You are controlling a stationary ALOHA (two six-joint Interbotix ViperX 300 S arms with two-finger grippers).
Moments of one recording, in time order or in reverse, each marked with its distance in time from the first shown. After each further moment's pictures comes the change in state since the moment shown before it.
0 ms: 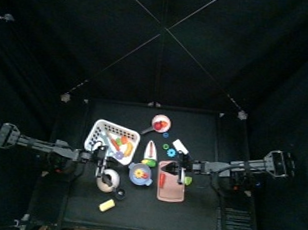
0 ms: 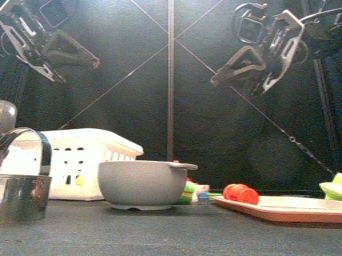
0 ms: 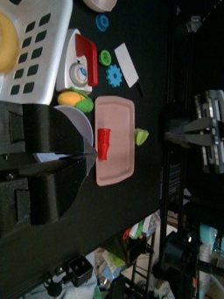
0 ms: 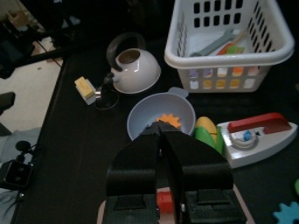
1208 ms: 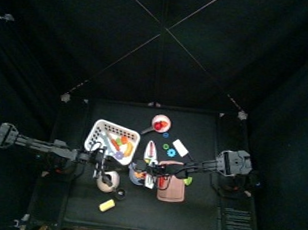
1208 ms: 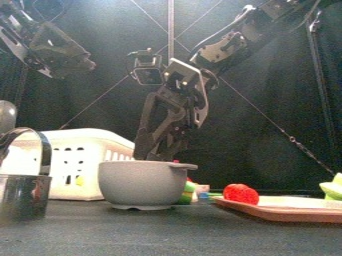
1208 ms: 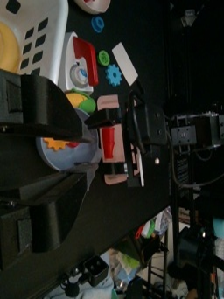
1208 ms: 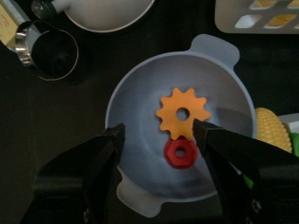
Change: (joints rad) left arm -0.006 -0.034 0.008 0.071 0.060 0.008; right arm -0.002 0.592 -0.589 0.025 0.551 0.002
